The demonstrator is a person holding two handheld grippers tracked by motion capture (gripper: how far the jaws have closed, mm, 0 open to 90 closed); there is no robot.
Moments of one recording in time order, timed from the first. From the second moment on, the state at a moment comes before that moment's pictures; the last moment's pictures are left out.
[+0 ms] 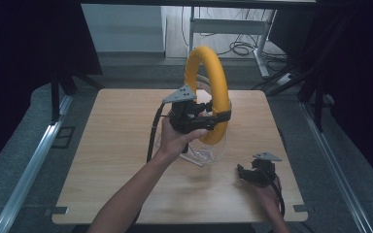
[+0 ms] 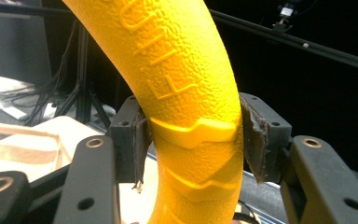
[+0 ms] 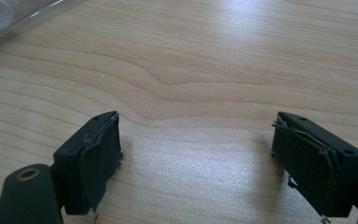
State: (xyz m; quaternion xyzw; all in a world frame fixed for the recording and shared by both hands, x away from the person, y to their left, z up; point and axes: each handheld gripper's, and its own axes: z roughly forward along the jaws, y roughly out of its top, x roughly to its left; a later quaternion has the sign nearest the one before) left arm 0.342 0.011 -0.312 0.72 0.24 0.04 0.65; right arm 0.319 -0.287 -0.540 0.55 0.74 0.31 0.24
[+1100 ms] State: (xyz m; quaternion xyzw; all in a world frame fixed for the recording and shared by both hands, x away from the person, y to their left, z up) left arm 0.353 0.020 -0.366 0.73 0.29 0.02 0.62; right arm 0.319 -0.287 -0.540 0.55 0.74 0.31 0.24
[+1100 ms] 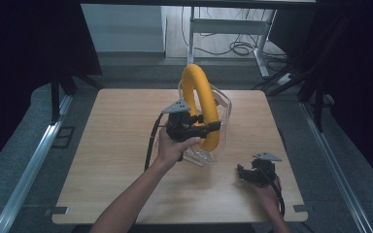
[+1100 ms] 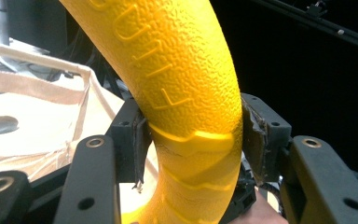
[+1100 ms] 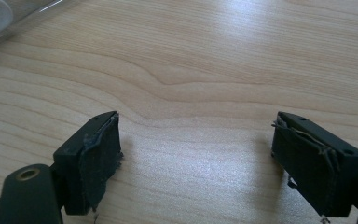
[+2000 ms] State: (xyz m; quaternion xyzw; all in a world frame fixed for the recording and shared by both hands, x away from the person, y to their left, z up) left arm 0.357 0.031 -0.389 0.73 0.34 0.03 0.59; right arm 0.319 -0.286 -0.540 0.55 0.74 0.31 0.24
